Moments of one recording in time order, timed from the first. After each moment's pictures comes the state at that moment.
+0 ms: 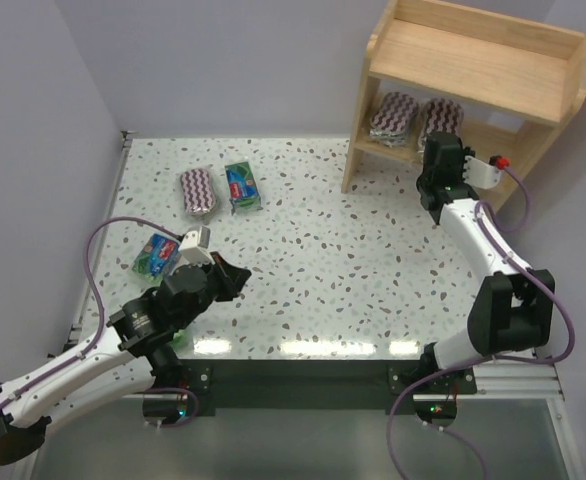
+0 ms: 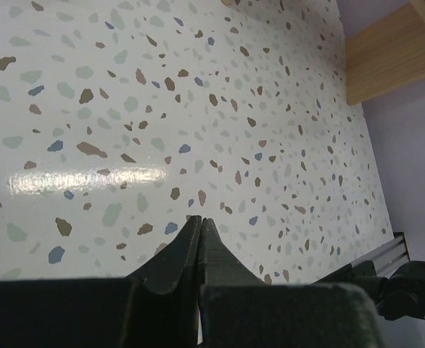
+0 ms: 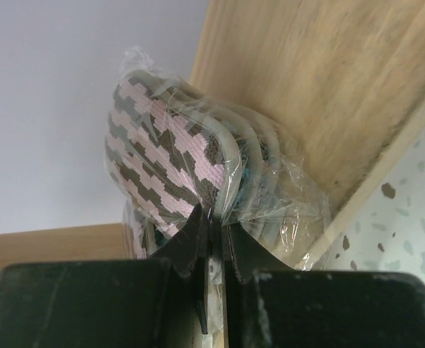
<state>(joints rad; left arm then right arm) -0.91 0.59 0.56 -0.37 -0.38 -0.86 0.12 1.49 1.20 -0.10 0.73 1.48</state>
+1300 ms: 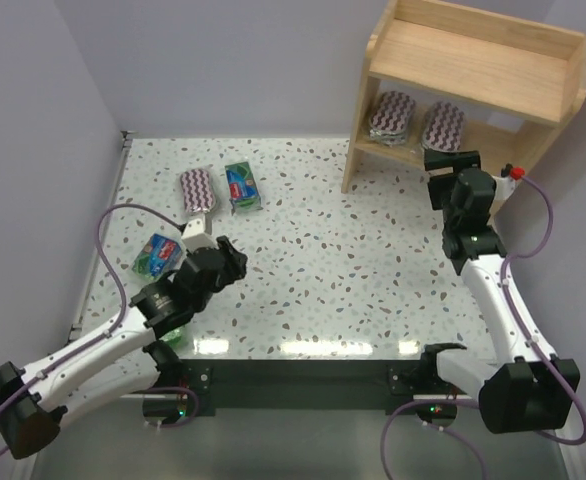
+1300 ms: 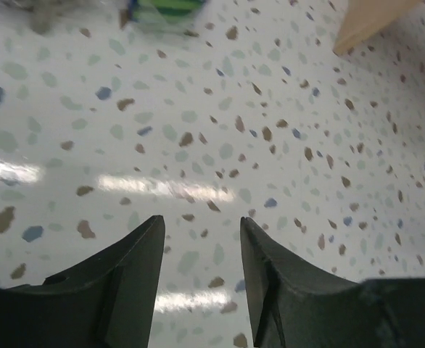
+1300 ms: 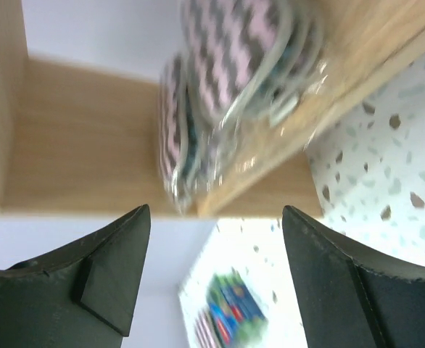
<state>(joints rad) -0.83 0.79 0.58 -0.35 -0.53 -0.84 0.06 1.10 0.93 -0.03 0.29 1.24</state>
